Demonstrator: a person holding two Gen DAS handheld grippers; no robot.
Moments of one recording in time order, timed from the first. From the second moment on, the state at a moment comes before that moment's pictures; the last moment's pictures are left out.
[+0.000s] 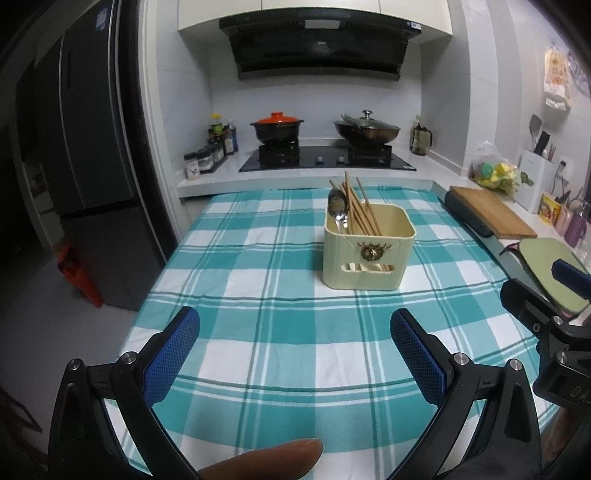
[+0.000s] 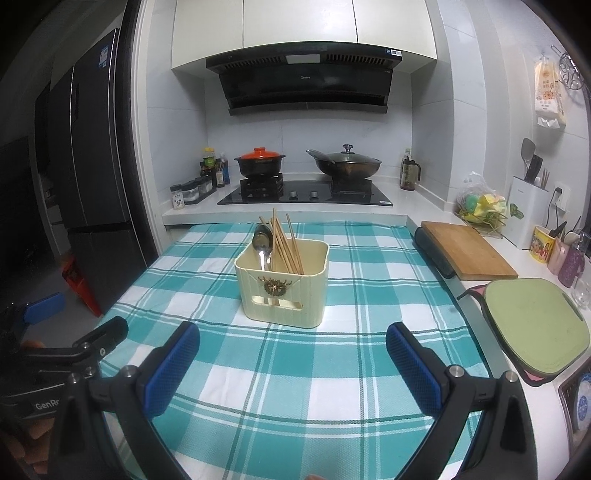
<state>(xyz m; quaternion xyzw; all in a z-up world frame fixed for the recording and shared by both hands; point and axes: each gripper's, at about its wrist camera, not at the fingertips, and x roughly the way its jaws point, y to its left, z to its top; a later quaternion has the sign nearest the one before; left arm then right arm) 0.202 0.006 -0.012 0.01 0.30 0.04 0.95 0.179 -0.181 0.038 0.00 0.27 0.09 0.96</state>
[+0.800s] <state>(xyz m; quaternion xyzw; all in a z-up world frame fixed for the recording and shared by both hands) 0.200 0.009 -0.010 0.01 0.30 0.05 0.95 0.170 -0.163 0.040 -0.03 0.28 0.11 0.95</state>
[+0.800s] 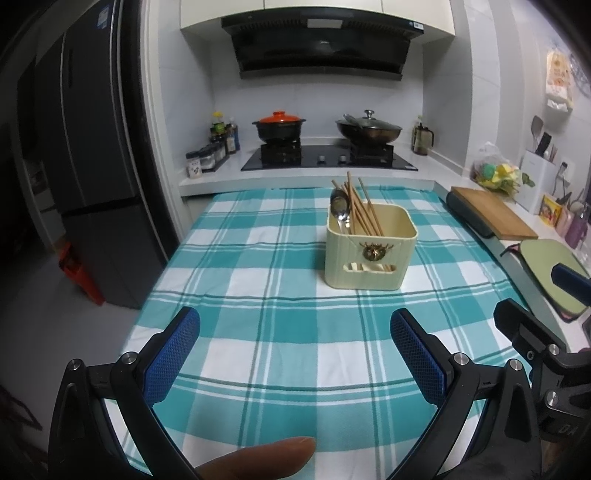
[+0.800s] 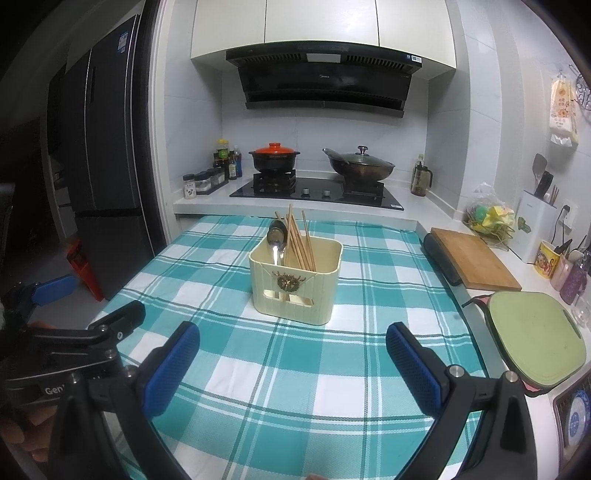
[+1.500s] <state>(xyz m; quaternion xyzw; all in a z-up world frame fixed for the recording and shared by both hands) 0.199 0.004 -0.007 0.01 0.30 0.04 0.95 0.168 -0.162 0.040 -0.03 0.28 0.11 0.95</state>
